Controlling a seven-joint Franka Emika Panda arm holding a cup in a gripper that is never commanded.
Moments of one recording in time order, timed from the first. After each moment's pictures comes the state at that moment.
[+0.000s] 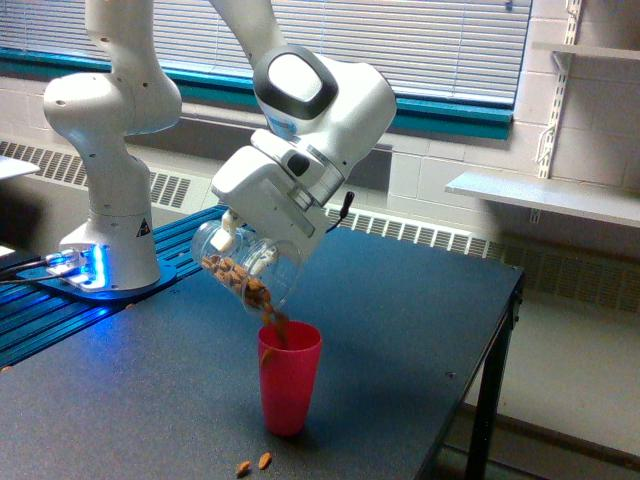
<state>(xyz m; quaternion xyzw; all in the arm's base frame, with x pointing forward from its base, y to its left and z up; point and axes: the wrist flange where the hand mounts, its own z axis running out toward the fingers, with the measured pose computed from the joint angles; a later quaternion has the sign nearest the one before) 0.467 -0.186 0.298 0.81 -0.47 -0.02 0.36</state>
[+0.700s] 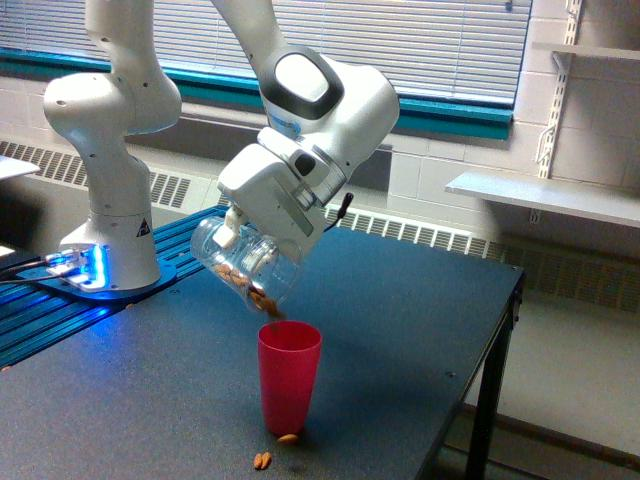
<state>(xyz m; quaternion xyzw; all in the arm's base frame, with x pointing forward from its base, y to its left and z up) 0.467 -0.180 0.298 0.81 -0.44 -0.02 0.38</state>
